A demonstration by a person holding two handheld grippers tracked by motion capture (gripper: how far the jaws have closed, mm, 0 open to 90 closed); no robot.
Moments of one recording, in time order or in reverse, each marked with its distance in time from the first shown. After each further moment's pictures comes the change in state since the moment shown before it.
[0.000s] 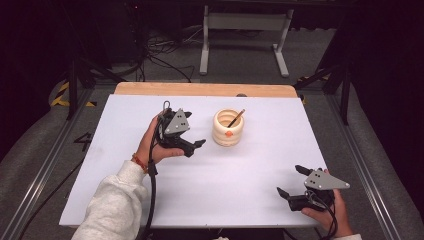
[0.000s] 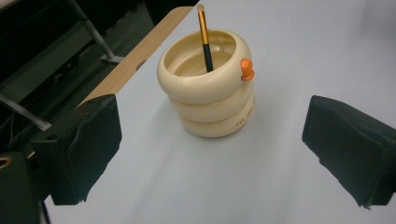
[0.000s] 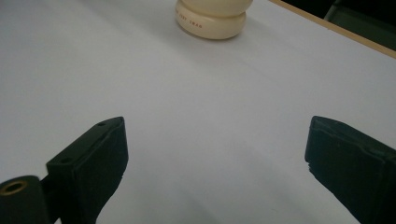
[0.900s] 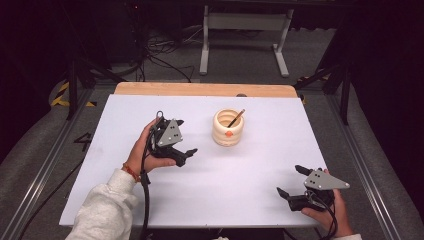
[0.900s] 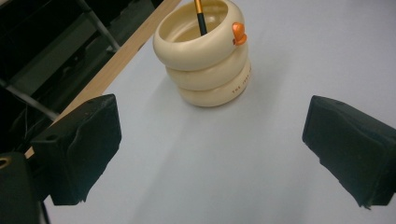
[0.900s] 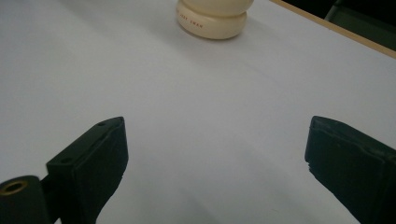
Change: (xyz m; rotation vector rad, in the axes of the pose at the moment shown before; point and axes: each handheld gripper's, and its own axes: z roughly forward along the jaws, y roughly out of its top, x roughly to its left) left arm -0.013 -0.020 -0.017 0.043 0.024 0.039; right arm 0.000 0.000 0.000 0.003 0.001 -0.002
